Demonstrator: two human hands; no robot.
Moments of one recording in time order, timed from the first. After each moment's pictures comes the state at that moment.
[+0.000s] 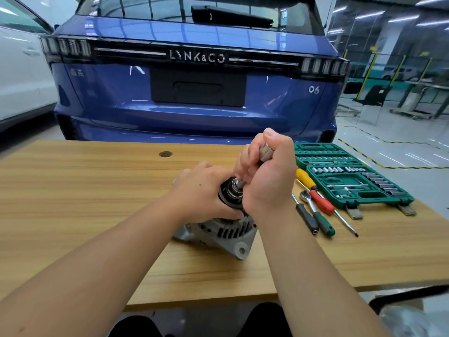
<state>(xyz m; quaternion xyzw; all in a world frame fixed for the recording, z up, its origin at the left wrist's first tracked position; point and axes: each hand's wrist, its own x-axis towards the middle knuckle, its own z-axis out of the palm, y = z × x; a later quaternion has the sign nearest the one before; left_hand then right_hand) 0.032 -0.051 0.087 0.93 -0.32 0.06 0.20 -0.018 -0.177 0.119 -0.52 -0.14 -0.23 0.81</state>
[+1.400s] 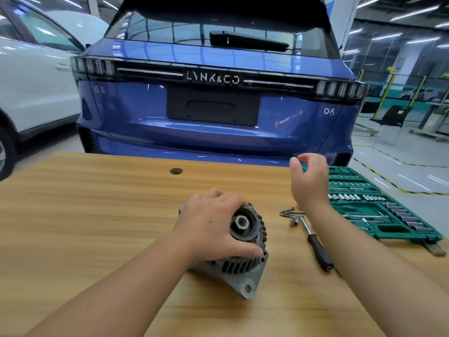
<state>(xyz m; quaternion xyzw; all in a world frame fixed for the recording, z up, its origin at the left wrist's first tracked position) 0.035 -0.060 0.073 0.94 -0.29 0.11 0.16 0.121 -0.318 0.072 -0.83 0.05 -0.40 0.38</state>
